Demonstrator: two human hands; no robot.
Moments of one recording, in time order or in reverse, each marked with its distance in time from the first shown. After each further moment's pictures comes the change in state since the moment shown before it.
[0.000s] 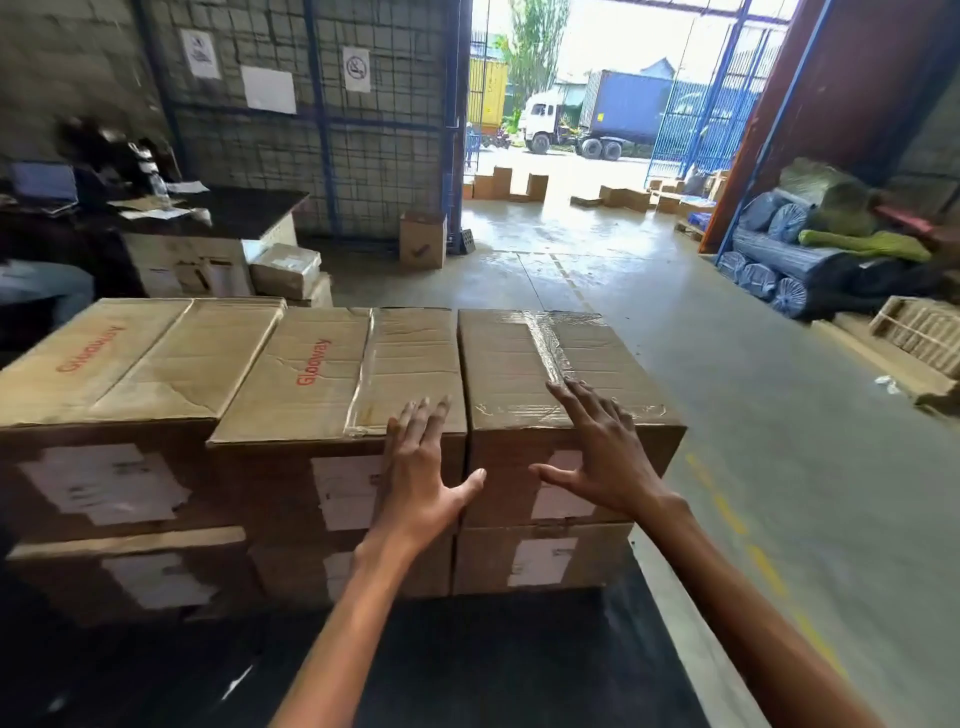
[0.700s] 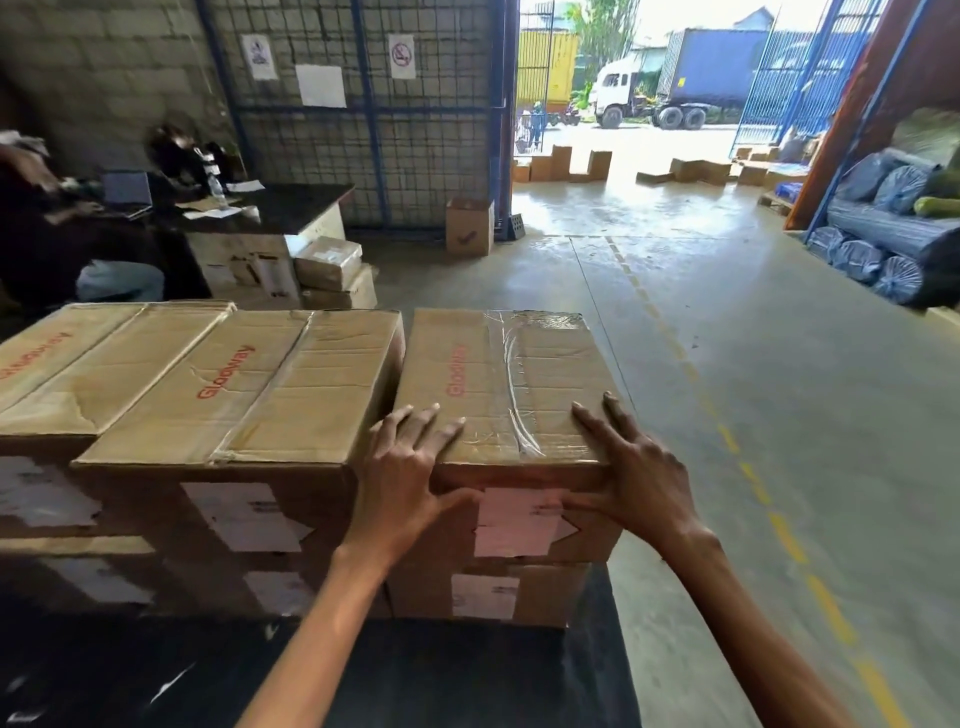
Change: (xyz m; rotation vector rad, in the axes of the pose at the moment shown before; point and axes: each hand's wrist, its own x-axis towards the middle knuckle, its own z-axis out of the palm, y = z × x) left_hand 0.060 0.082 0.109 0.455 0.075 0.113; right_hand 0.026 0.192 0.007 0.034 -0.040 0.036
